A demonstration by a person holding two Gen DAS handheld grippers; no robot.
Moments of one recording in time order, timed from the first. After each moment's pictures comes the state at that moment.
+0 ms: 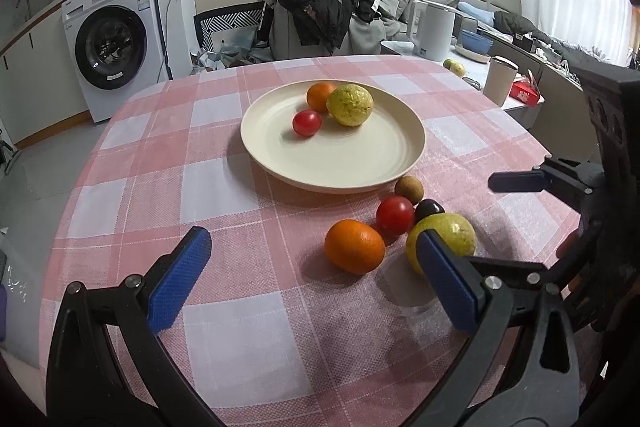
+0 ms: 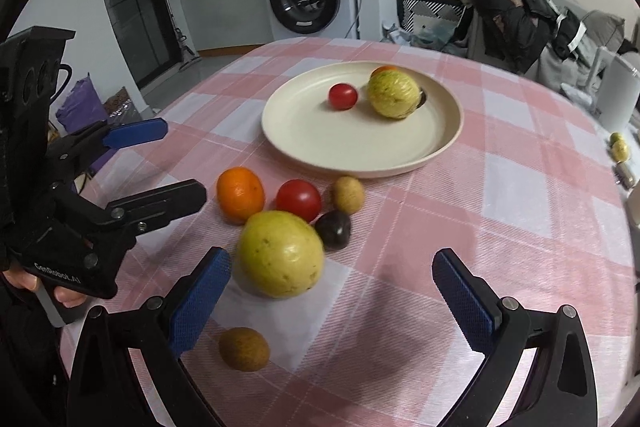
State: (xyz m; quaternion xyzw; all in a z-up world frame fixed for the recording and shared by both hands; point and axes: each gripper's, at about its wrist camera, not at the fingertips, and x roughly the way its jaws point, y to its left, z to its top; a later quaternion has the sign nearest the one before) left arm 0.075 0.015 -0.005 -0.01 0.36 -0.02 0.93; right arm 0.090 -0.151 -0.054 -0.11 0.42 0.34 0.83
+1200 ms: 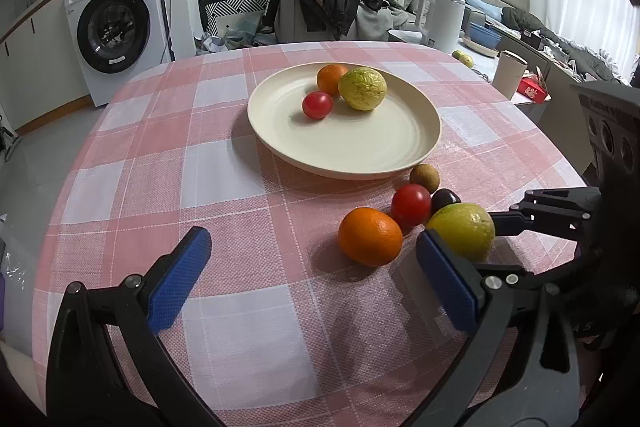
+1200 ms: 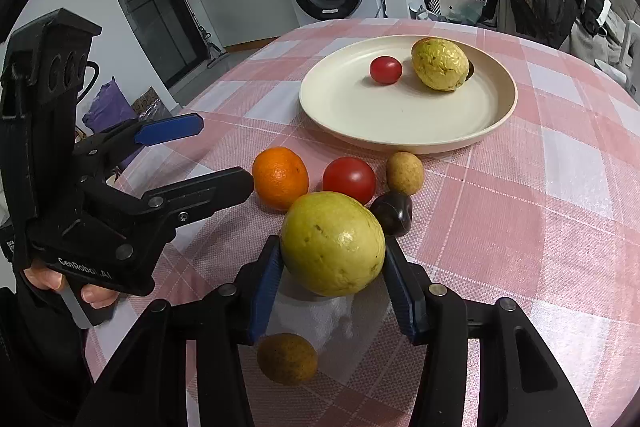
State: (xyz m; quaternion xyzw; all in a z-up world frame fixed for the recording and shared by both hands) left arm 0.083 0.023 -0.018 -0.02 0.38 -0.01 0.92; right arm 0.089 -0.134 -0.073 -0.08 0.45 0.39 0.80
